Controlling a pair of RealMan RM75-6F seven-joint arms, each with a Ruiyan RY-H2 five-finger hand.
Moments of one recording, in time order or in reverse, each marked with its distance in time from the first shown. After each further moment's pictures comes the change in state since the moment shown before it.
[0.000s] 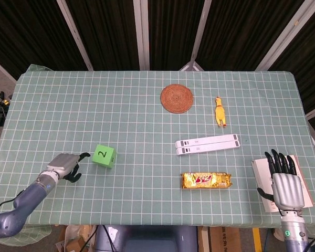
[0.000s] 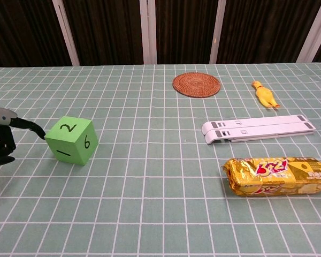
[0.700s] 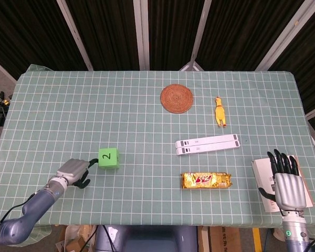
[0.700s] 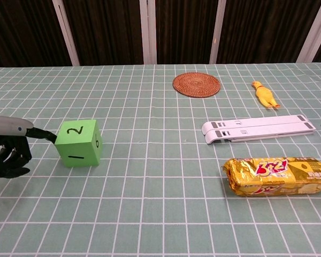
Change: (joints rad) left arm -0.003 -0.046 0.027 -0.060 0.056 0.068 0.021; right arm -0.004 0.002 0.006 -0.009 0.017 0.008 -0.008
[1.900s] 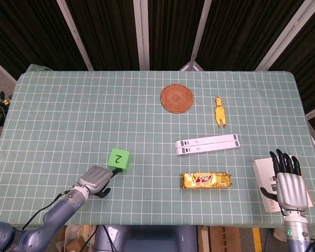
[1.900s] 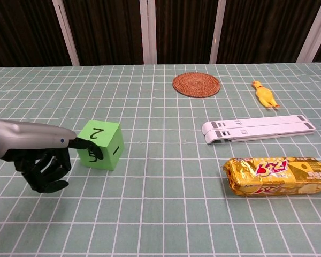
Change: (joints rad) left arm -0.092 -0.139 -0.012 -0.145 -0.081 0.167 0.221; right arm 0.001 0.010 0.006 -0.013 0.024 -0.007 0.004
